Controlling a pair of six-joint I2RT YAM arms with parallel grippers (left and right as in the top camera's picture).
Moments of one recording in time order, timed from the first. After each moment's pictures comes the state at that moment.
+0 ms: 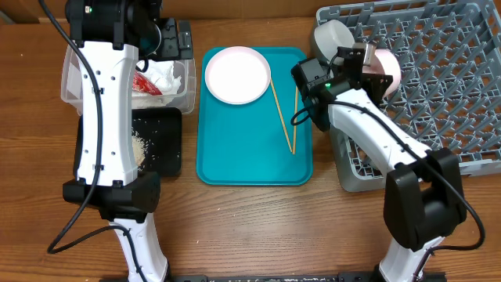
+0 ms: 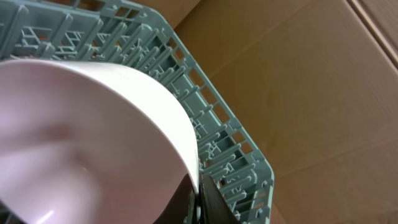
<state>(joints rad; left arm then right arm) -0.10 2.10 2.63 -1.62 -0.03 -0.21 0.41 1.93 1.48 -0.94 1.38 0.59</state>
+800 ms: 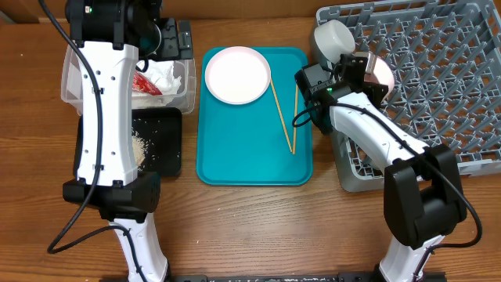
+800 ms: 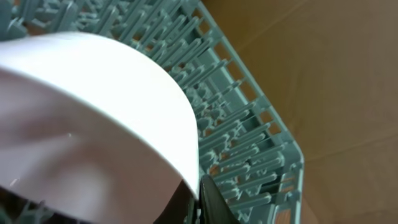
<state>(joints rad) -0.10 2.10 2.63 -1.62 -0.03 -0.21 0.39 1.94 1.42 -0.89 1.24 0.59</state>
